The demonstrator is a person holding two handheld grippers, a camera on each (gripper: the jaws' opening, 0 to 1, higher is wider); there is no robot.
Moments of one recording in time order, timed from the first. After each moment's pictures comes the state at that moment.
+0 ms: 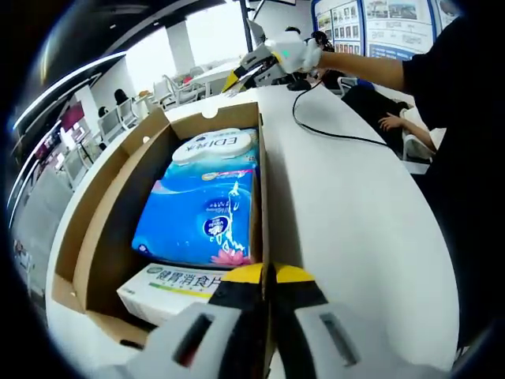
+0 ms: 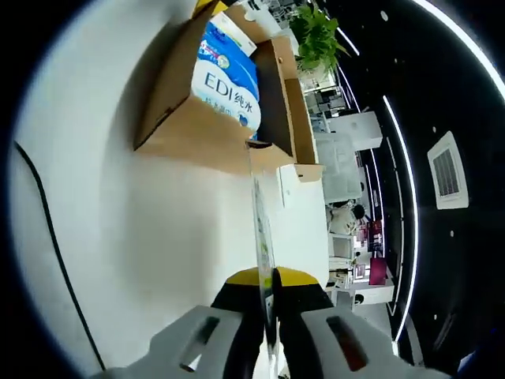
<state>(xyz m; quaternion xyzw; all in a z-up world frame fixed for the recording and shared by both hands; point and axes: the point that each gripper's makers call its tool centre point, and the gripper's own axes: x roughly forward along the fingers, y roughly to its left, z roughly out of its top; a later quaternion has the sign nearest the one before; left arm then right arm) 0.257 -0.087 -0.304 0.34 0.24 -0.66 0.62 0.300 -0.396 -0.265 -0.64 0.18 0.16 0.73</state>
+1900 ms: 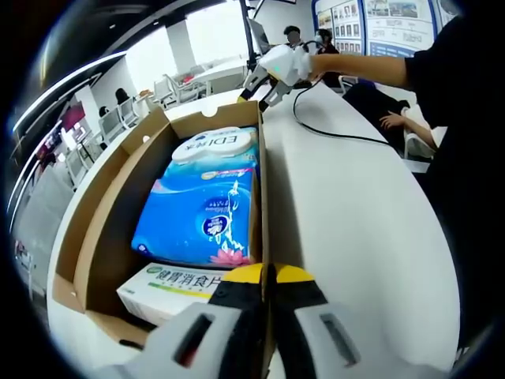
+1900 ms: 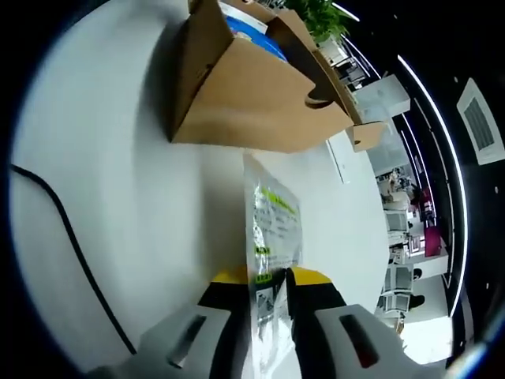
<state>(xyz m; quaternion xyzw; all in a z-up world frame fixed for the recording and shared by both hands) 0.257 -0.088 -0.306 0.34 0.24 -0.66 0.63 0.271 -0.393 -0.325 -0.54 0.30 0.22 0.76</state>
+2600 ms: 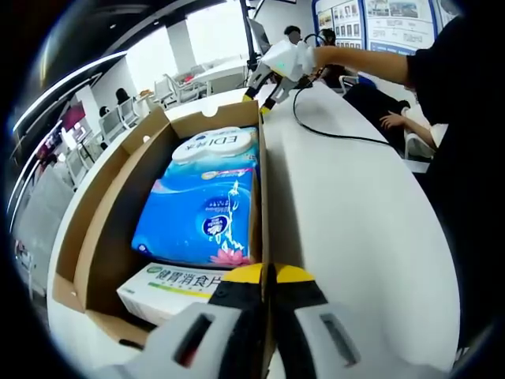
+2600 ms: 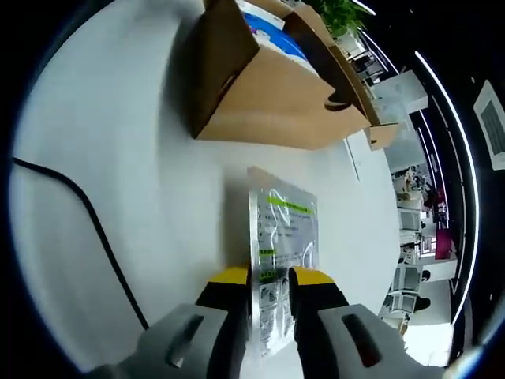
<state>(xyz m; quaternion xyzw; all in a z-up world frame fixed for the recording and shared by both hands) 0.258 -0.088 -0.306 0.34 0.24 -0.66 0.63 0.256 -0.394 -0.328 -0.54 0.34 0.25 0.73</state>
